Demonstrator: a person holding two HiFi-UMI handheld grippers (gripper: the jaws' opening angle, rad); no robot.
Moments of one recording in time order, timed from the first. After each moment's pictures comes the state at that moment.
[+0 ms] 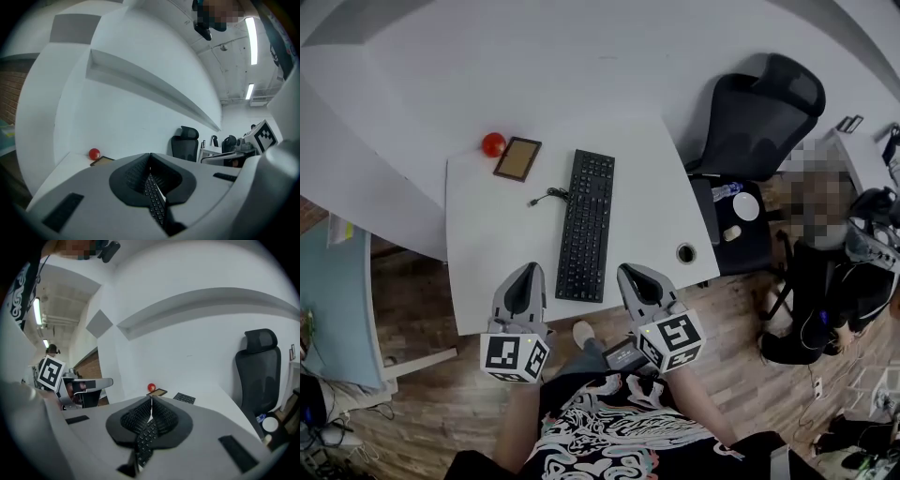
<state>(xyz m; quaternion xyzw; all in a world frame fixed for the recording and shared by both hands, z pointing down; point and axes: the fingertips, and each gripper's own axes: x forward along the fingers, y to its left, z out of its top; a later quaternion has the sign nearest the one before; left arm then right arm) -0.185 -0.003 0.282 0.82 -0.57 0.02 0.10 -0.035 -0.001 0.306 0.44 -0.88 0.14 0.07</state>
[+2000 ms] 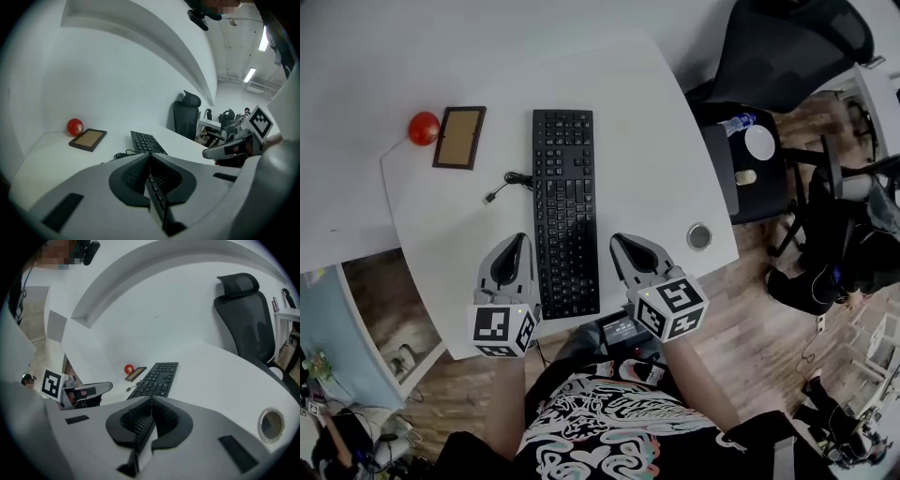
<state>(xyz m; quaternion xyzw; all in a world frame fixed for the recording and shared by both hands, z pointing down) -0.158 -0.156 0.433 0.83 -0.49 0.18 0.18 -0.007 -0.128 0.462 0.46 -0.81 0.34 0.10</state>
